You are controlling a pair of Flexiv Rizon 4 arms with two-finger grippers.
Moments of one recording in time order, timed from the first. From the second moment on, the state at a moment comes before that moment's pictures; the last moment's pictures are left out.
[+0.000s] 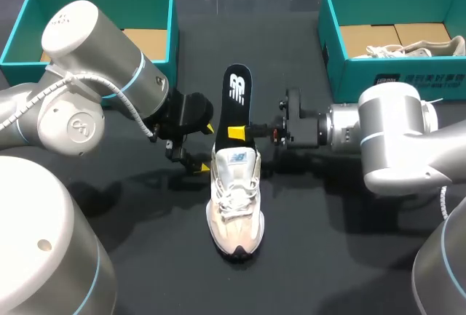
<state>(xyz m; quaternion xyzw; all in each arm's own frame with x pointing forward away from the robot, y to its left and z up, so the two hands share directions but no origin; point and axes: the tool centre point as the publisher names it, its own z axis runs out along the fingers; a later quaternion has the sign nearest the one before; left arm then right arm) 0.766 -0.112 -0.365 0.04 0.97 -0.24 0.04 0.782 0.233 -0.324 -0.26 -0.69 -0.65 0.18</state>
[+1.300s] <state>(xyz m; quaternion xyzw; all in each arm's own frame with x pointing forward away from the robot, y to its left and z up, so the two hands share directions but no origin) 0.766 -0.112 -0.365 0.04 0.97 -0.24 0.04 0.771 0.243 -0.332 -0.27 -0.72 -0.62 0.17</state>
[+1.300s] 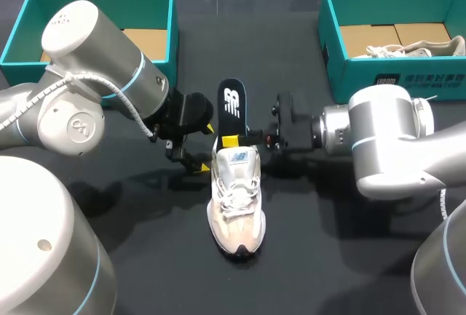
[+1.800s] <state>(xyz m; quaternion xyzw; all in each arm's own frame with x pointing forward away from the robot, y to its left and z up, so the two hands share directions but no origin) 0.766 -0.112 -0.365 0.04 0.97 -0.24 0.04 0.783 0.239 -0.311 -0.26 -0.71 -0.64 0.15</state>
